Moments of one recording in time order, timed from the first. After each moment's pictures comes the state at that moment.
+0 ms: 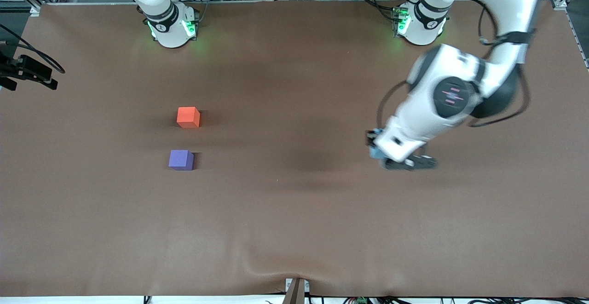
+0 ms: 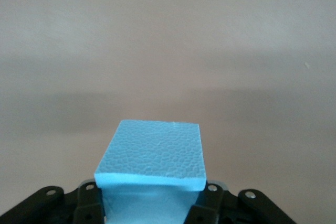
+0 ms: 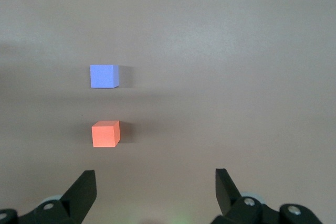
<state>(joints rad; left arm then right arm) -0.25 0.42 -0.31 -1.53 0.02 1.87 -0.54 -0.04 -0.06 -0.07 -1.63 0.00 1.52 -0.12</state>
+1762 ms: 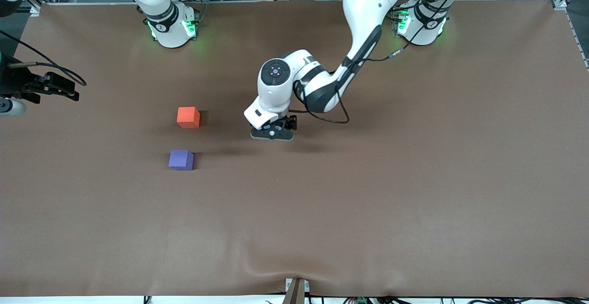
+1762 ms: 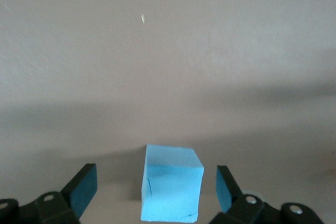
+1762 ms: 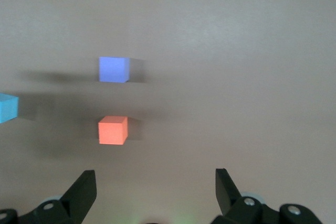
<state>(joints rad) -0.82 0.80 -0.08 -1.29 0.02 2.22 -0.84 0.01 0.00 -0.06 -1.63 0.02 1.53 -0.12</state>
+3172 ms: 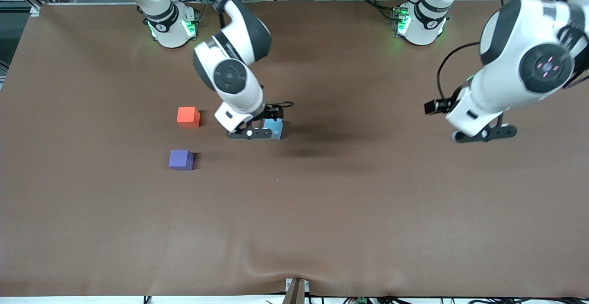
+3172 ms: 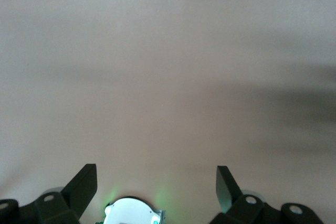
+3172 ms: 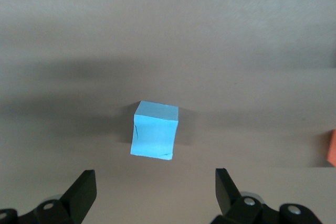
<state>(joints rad) -0.22 0.14 -0.02 -1.64 0.03 1.51 -0.34 0.71 0.46 -0.05 -1.65 0.17 1.99 0.61</state>
